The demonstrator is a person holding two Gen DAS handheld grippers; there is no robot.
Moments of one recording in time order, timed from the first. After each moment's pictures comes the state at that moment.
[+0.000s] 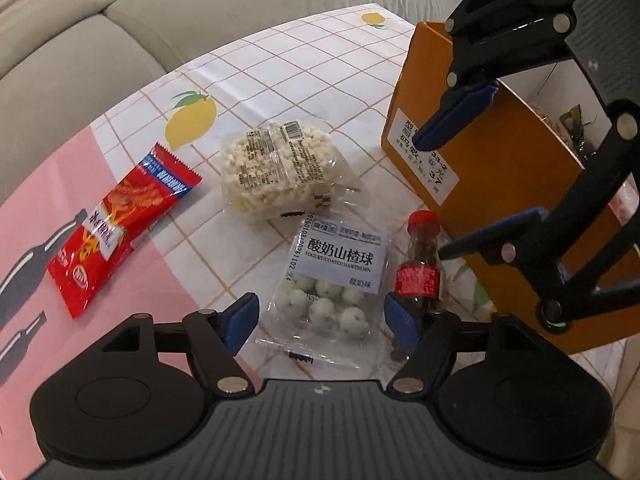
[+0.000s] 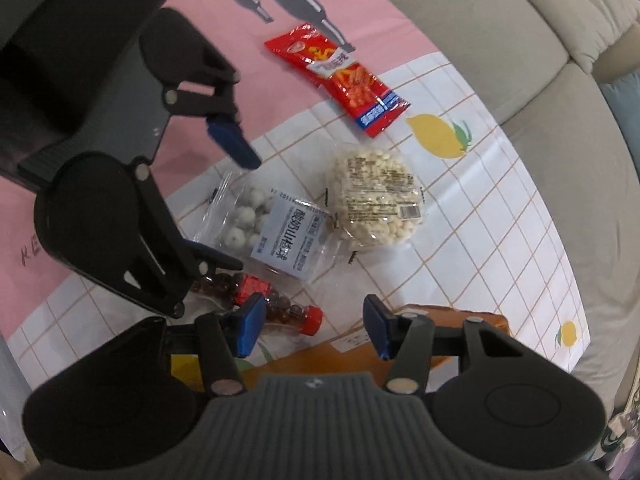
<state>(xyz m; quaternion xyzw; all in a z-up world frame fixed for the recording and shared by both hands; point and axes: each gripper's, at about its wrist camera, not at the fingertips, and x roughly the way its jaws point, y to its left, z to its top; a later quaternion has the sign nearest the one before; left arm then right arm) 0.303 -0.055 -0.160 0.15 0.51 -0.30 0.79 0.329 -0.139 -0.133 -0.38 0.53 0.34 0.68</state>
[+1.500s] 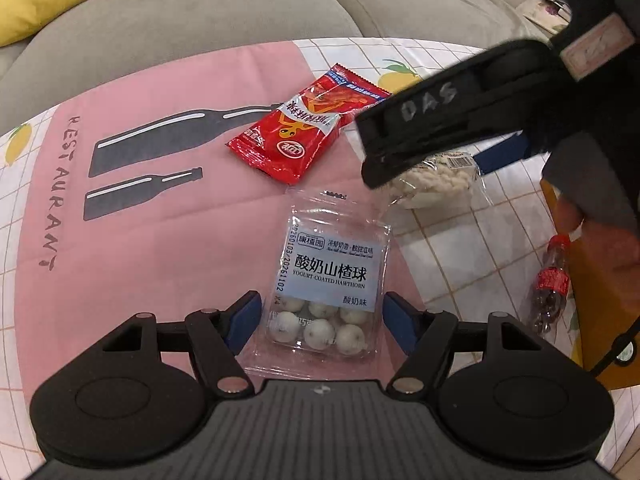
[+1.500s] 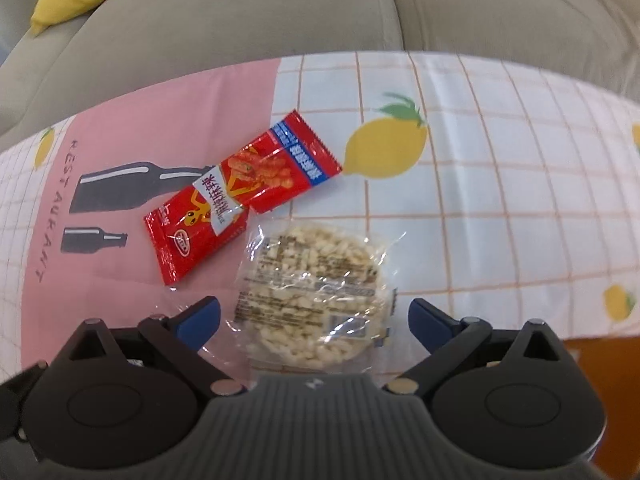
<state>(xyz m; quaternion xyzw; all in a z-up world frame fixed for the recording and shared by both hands) 0.303 0.048 -0.169 0.01 0.55 -0.10 0.83 0.415 -0.097 -0.183 0.03 0.60 0.11 0.79</state>
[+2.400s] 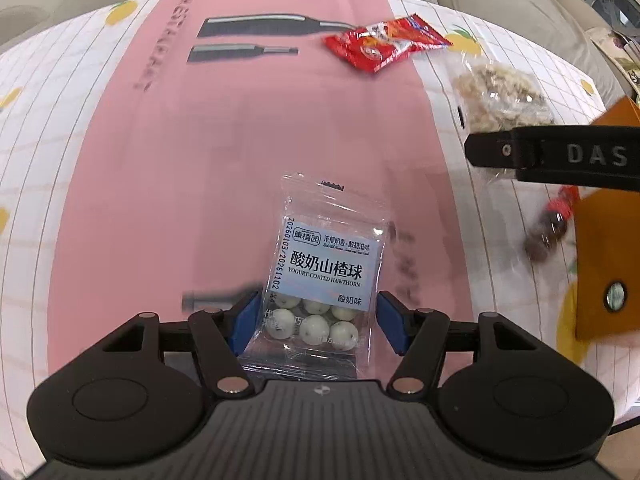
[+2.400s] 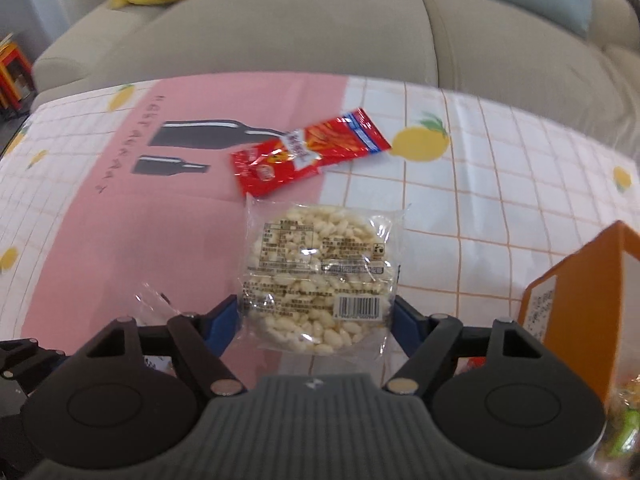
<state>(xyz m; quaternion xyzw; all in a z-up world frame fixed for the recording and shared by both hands) 0.211 0.071 -0.162 -0.07 0.60 0.00 0.80 0.300 -0.086 -0.142 -0.05 0.51 0.17 0.84</state>
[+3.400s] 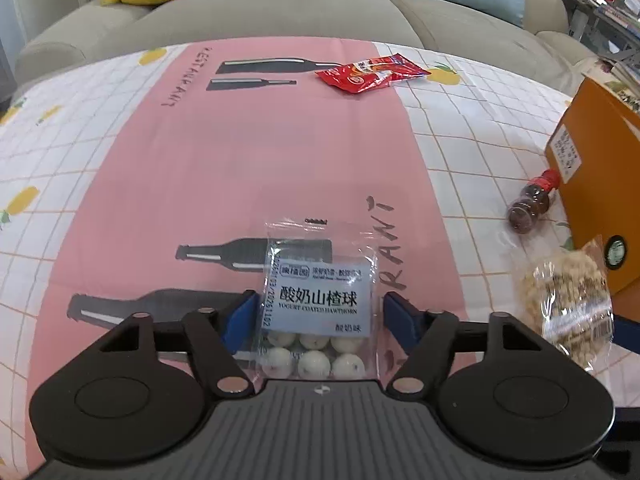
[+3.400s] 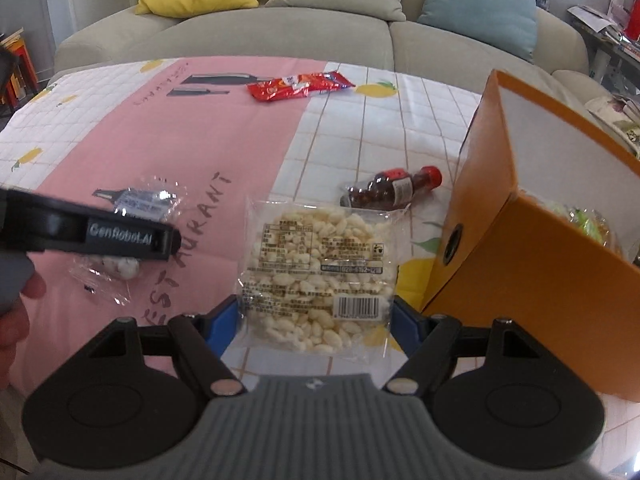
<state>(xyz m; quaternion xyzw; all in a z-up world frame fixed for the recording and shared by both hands) 0.146 0.038 -0.169 -0.04 0.48 0.04 0.87 0.118 -0.137 -0.175 -0.08 0.44 0.14 0.88</state>
